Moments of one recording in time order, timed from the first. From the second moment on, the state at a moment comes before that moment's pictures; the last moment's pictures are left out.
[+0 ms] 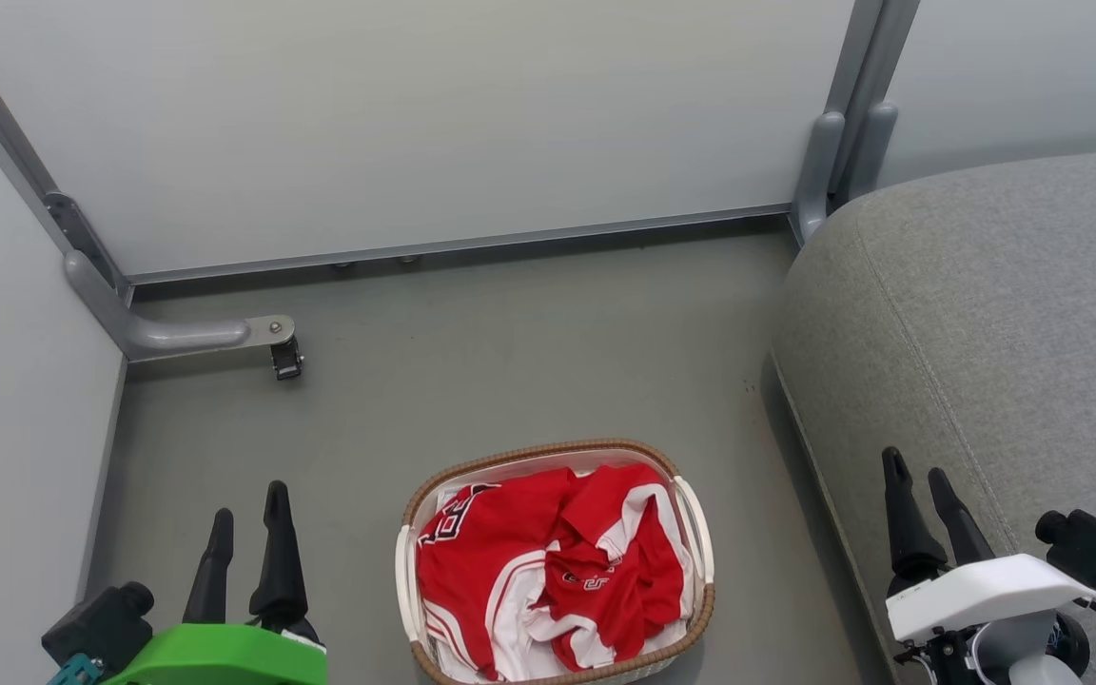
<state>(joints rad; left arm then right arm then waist) 0.06 0.04 -0.05 0.12 -0.71 -0.07 -0.13 -0.03 -0.04 -0.01 0.20 0.72 0.13 -0.13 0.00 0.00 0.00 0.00</state>
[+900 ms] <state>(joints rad) 0.10 0.04 -0.07 0.14 -0.46 -0.05 -0.20 -0.03 -0.04 0.04 0.22 0.40 0.13 -0.20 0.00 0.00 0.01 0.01</state>
